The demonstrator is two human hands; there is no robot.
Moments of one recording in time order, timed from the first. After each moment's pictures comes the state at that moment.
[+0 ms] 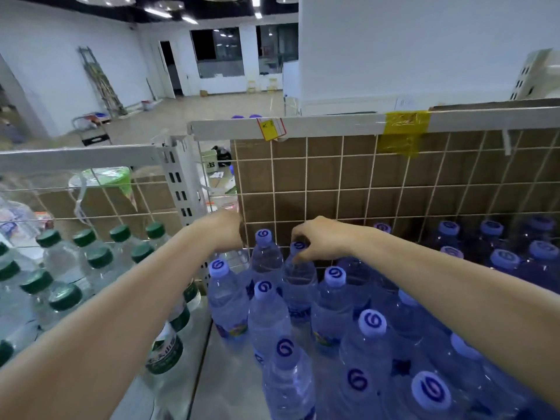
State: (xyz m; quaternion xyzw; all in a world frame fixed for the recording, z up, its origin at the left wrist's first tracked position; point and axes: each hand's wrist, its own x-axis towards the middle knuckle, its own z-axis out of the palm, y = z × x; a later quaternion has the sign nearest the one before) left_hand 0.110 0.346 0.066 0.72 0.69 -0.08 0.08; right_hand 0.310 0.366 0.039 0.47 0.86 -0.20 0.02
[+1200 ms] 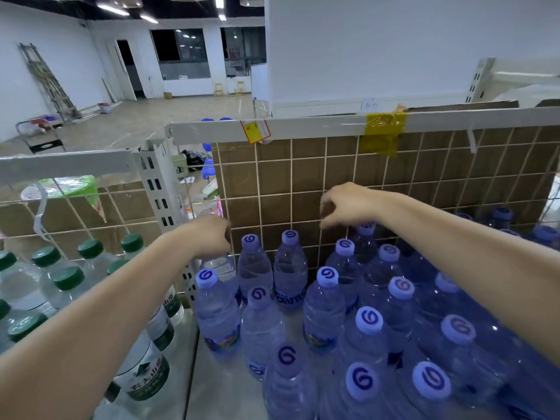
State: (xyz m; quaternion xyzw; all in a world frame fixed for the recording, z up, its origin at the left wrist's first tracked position) left_hand 0.089 0.367 0.053 0.75 0.65 -0.06 0.07; right_hand 0.357 0.387 0.080 0.59 0.80 -0.13 0.01
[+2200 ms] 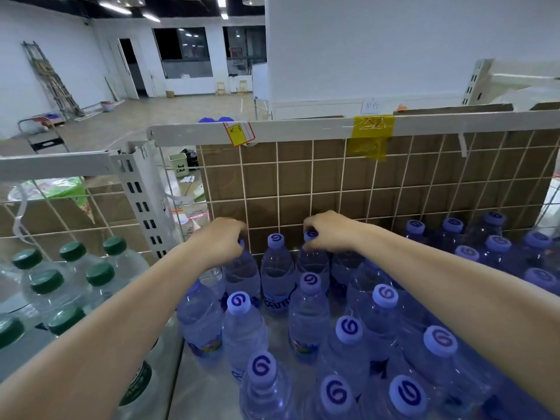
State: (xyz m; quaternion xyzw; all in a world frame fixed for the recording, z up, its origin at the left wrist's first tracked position) left_hand 0.134 0.368 0.041 0.78 0.62 0.01 0.05; right_hand 0.361 0.391 0.034 0.57 0.80 -0.16 0.00
